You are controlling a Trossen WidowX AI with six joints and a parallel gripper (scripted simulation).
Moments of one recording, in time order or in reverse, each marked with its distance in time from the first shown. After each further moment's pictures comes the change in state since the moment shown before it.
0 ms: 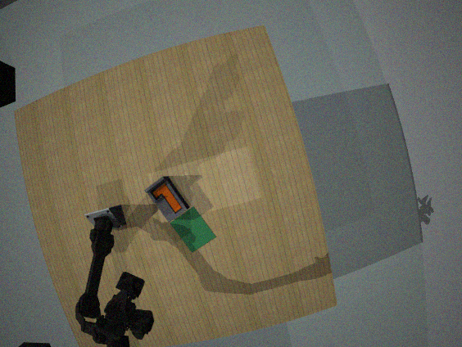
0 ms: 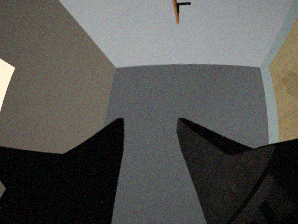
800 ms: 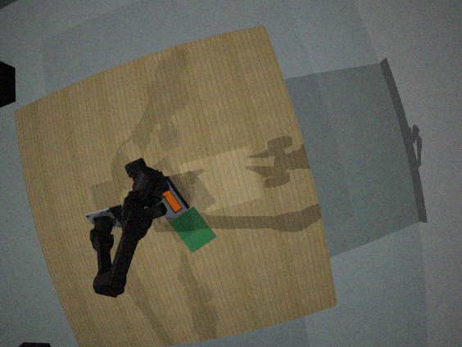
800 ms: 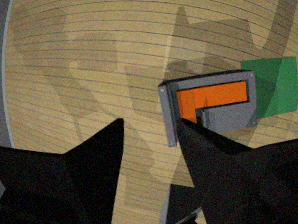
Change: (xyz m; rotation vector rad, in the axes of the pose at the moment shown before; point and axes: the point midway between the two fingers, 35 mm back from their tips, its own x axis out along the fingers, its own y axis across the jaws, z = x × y) arm 0.064 -0.380 -0.071 -0.615 0.631 -1.551
